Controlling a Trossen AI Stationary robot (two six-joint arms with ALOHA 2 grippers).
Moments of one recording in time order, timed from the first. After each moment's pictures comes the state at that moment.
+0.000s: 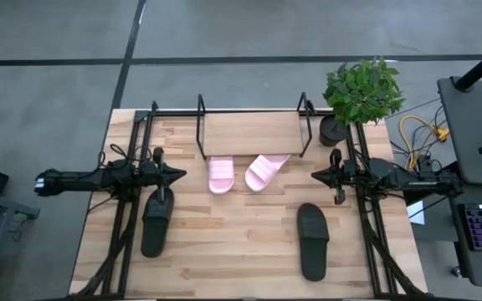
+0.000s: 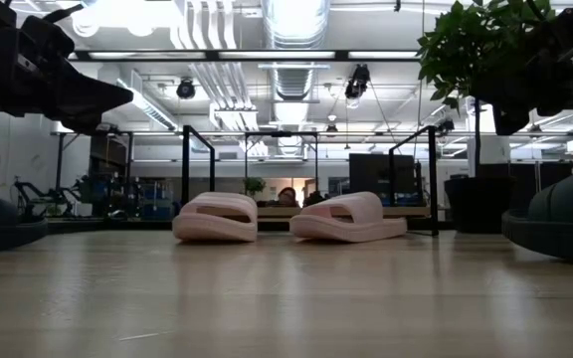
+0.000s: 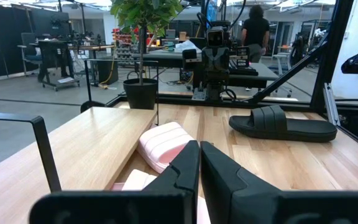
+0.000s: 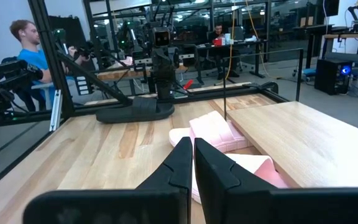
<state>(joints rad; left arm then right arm) 0.00 0.08 0.00 0.04 -0.15 -0.02 0.00 0.02 0.01 0.02 0.05 0.10</state>
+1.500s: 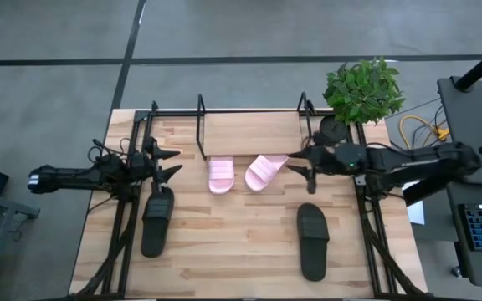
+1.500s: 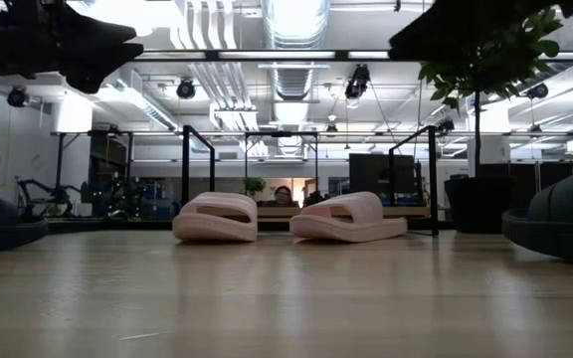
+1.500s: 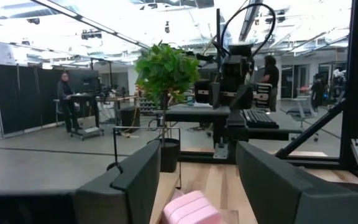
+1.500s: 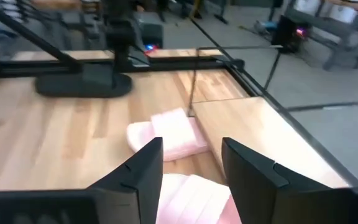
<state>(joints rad) 0.00 0.22 0.11 0.31 -0.22 0.08 0.04 0.92 0.67 -0.07 0.26 0.01</state>
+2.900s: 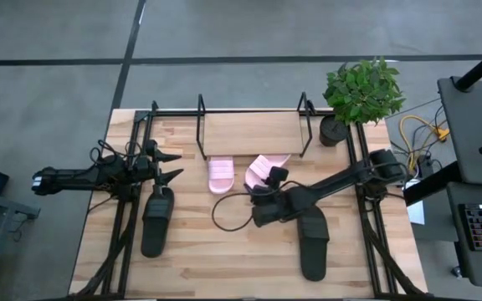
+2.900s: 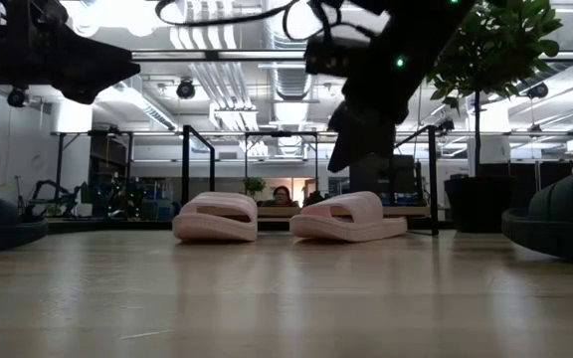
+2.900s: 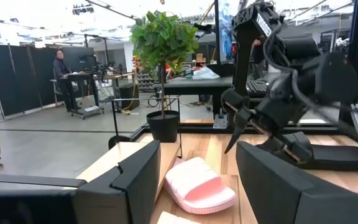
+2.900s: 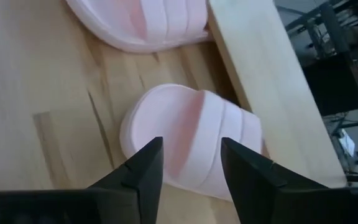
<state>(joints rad) 0.00 0.14 0.11 0.11 -0.22 0.09 0.30 1.90 1.29 -0.65 0.82 0.36</state>
